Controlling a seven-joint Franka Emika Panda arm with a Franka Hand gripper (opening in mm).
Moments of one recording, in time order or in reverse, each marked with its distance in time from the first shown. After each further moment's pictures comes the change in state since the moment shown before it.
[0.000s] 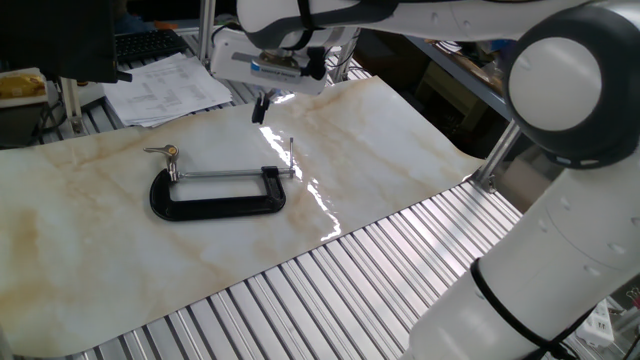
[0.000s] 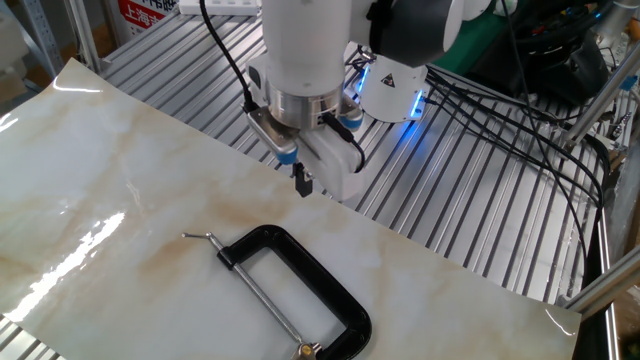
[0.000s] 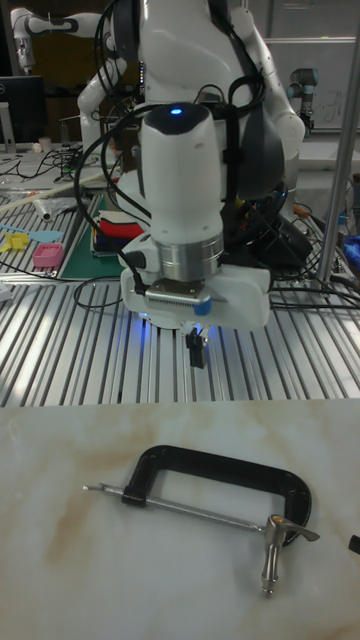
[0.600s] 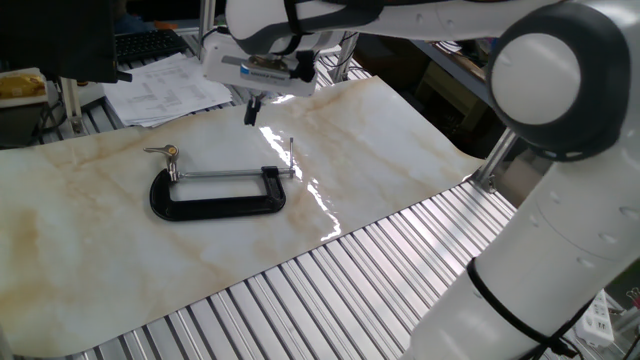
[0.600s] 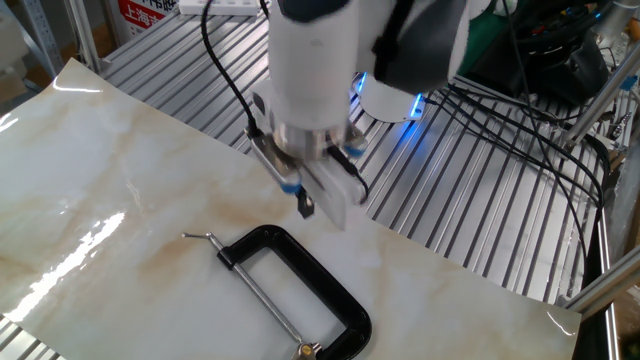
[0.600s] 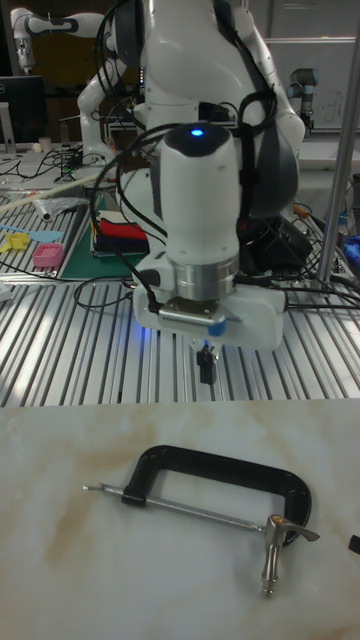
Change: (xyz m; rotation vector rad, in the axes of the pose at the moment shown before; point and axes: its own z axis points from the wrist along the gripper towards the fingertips) arm -0.010 0.025 0.022 0.019 -0.010 0.006
